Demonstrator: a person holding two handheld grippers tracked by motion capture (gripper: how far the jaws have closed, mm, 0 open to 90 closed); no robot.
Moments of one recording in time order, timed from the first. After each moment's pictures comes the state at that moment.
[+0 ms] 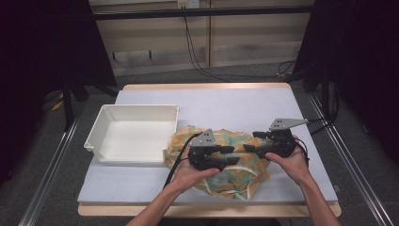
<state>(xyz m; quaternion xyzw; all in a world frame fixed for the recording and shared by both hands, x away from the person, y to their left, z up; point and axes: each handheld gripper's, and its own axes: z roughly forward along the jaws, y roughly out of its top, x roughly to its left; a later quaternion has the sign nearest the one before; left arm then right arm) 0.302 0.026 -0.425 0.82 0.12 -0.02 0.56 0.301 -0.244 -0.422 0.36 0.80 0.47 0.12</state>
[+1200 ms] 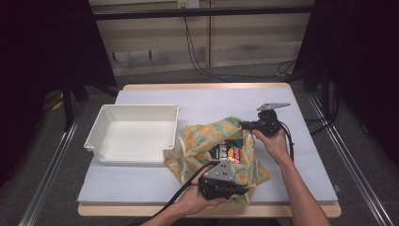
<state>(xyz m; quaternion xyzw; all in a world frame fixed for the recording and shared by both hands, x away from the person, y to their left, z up) 0.237 0.009 -0.446 0.86 0.04 -0.07 0.51 0.381 -0.235 -0.449 0.44 0.77 0.46 0.11</state>
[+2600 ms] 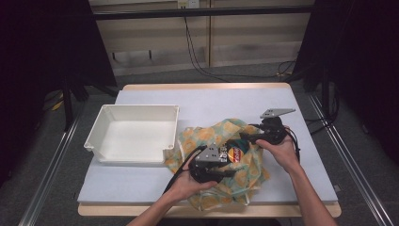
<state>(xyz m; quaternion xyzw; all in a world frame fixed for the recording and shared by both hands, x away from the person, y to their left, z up) 0.278 0.027 -0.446 0.87 0.10 -0.01 0.48 0.349 -0.238 -0.437 0.41 0.79 0.44 0.12</state>
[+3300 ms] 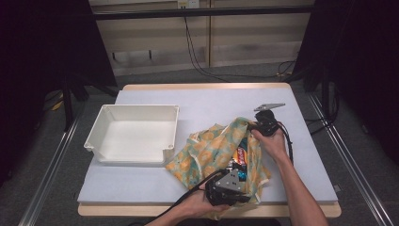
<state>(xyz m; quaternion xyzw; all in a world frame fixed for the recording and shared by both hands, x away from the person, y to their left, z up) 0.231 -0.009 -0.470 0.89 0.00 -0.06 0.45 0.396 -0.237 -0.466 0.45 0.78 0.41 0.13</state>
